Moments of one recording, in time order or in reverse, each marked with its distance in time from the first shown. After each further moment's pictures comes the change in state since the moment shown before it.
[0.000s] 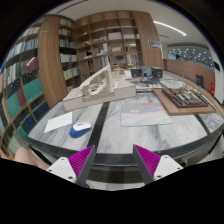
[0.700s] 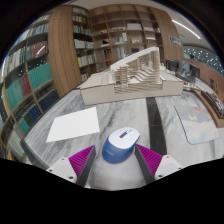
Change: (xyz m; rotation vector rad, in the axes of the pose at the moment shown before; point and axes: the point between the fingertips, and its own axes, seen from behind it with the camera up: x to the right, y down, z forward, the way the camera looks) arm -0.188 -0.004 0.208 -0.090 -0.115 -0.087
